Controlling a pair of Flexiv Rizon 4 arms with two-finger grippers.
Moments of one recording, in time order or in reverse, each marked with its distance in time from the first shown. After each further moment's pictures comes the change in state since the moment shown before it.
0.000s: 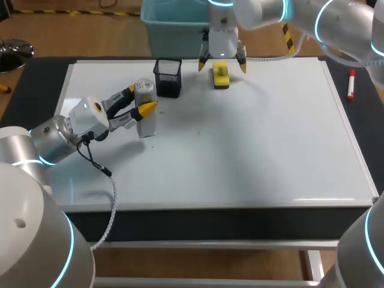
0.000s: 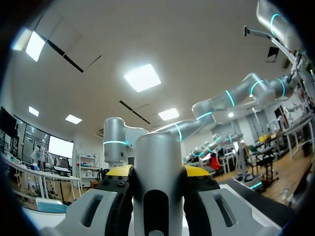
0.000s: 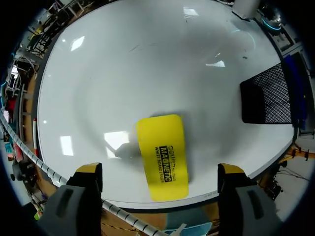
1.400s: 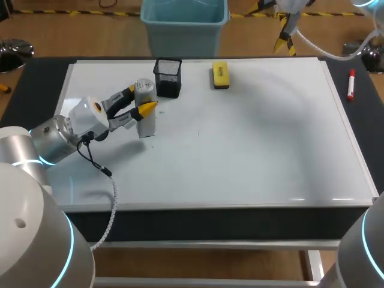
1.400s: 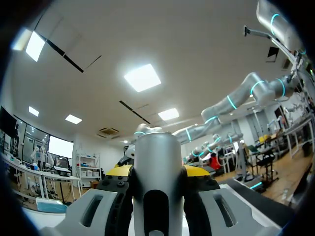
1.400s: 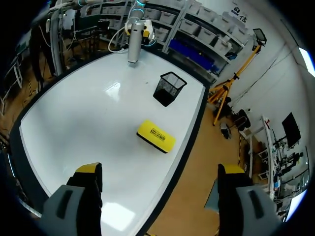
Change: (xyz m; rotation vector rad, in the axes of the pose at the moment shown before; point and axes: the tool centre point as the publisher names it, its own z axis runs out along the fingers) left arm 0.000 0.000 0.000 0.000 0.000 0.000; right arm 0.101 -0.021 -0.139 -0.361 -0.581 0.768
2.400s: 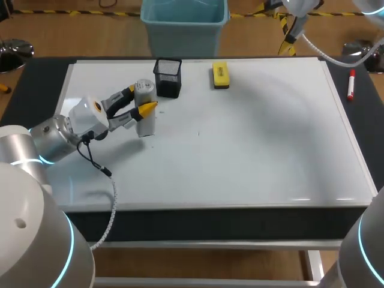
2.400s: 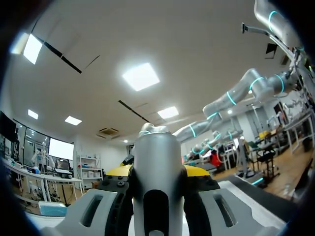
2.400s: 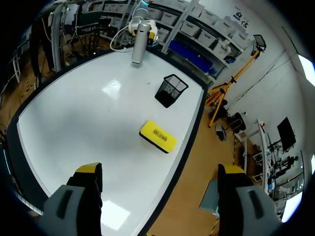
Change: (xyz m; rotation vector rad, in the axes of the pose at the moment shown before) left arm -0.008 0.000 0.000 -0.018 0.010 0.044; right arm 0.015 0.004 -0.007 0.001 -0.044 -0.027
